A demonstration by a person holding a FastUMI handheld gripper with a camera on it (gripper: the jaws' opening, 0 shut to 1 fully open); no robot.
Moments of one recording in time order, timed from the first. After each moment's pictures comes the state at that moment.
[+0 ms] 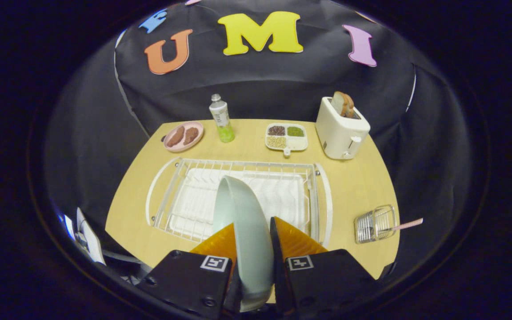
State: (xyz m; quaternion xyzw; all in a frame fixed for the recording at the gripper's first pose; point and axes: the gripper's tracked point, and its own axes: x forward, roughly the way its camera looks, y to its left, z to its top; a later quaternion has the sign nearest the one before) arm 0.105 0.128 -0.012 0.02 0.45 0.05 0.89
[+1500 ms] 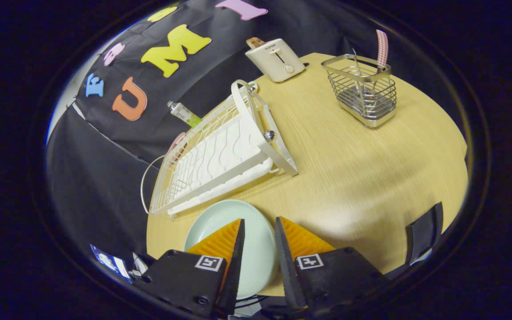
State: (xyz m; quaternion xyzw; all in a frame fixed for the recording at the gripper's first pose) arm 0.013 0.050 -0.197 0.30 0.43 0.07 0.85
